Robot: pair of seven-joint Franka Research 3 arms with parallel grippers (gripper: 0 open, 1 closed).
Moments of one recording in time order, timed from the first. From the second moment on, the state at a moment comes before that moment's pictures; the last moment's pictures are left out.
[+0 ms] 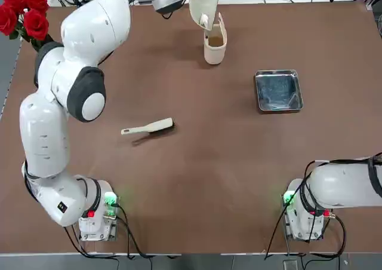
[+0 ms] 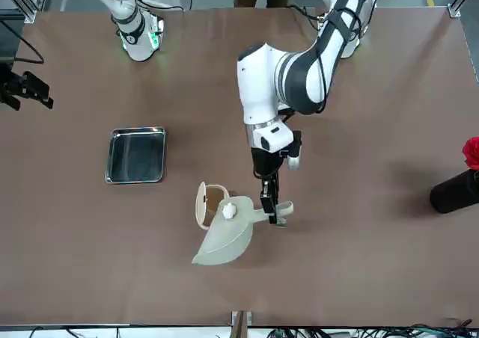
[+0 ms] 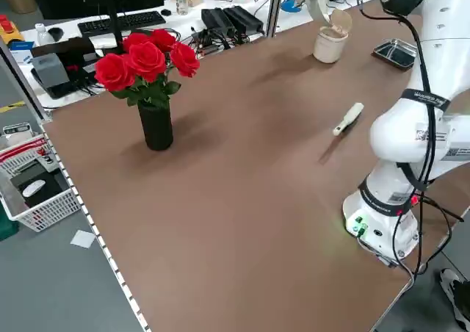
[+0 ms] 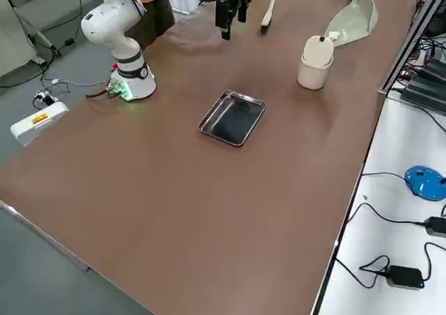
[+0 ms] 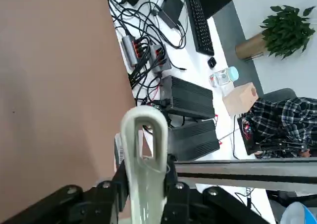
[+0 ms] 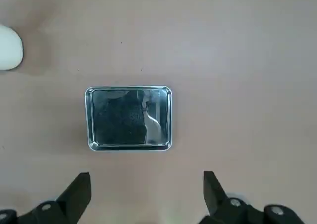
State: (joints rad) left arm -0.67 0.60 -0.03 -1.29 0.92 2.26 -2.51; right arm -0.01 -0.07 -0.08 -1.65 0.00 1.54 -0.11
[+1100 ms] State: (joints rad) left arm -0.72 0.61 -0.03 -1.29 0.98 2.21 -2.45; right arm -0.01 -0.07 -0.08 -1.65 0.01 1.54 -0.09
